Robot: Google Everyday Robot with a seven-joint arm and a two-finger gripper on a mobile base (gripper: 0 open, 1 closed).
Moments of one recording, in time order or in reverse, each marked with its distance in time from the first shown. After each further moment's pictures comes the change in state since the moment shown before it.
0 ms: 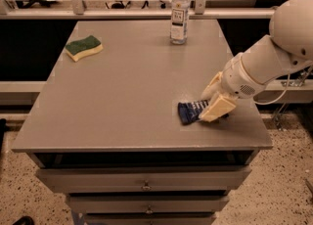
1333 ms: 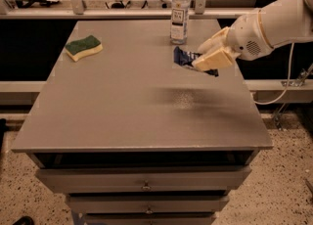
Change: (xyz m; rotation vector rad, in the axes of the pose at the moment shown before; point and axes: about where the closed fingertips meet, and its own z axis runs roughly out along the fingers) arm -0.079 -0.058 -0.069 0.127 -0.308 0.095
